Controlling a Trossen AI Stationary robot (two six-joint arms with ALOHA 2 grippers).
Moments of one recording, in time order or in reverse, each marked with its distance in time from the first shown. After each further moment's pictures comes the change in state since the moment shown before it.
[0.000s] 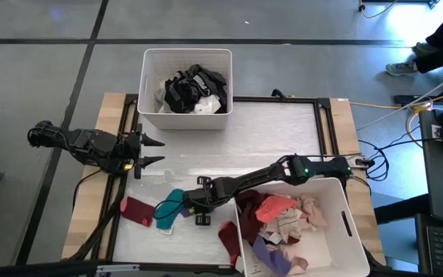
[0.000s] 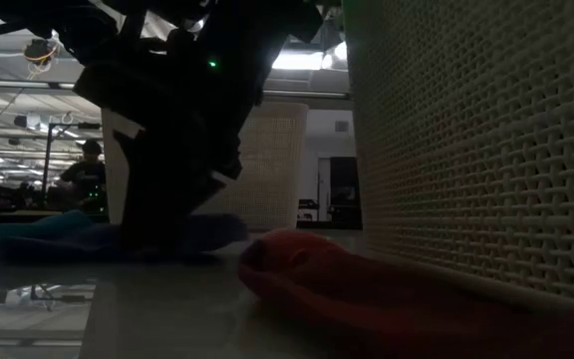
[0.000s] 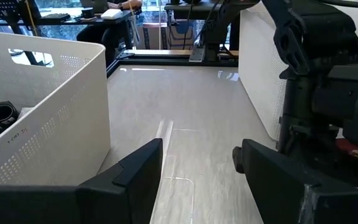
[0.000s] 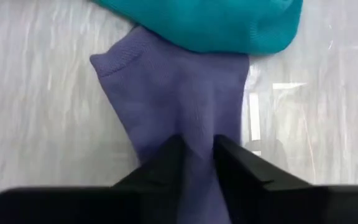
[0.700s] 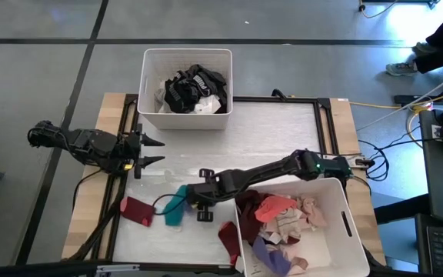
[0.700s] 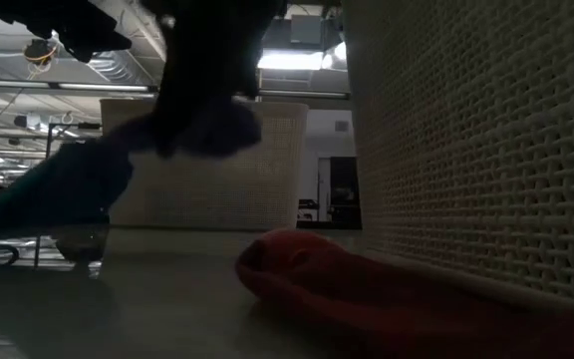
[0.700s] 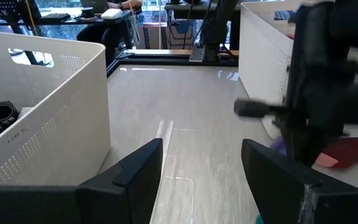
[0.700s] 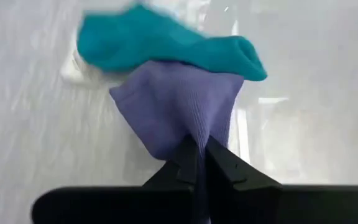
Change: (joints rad) left arm 0.000 0.000 0.000 -0.001 0.000 0.000; right arm 0.003 -0.162 0.004 -0.093 0.059 -0.007
